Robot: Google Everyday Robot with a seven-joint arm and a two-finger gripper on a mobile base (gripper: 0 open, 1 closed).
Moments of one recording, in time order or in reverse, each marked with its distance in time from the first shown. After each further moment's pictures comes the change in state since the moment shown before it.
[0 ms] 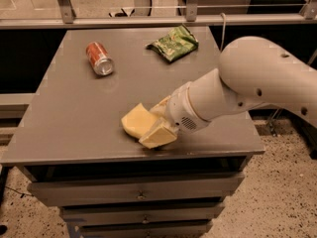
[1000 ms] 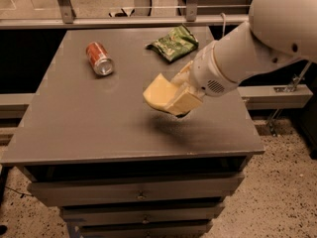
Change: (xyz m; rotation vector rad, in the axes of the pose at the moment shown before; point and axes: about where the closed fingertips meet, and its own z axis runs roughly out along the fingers) arm -0.011 -0.057 -0.075 0.147 0.096 -0.108
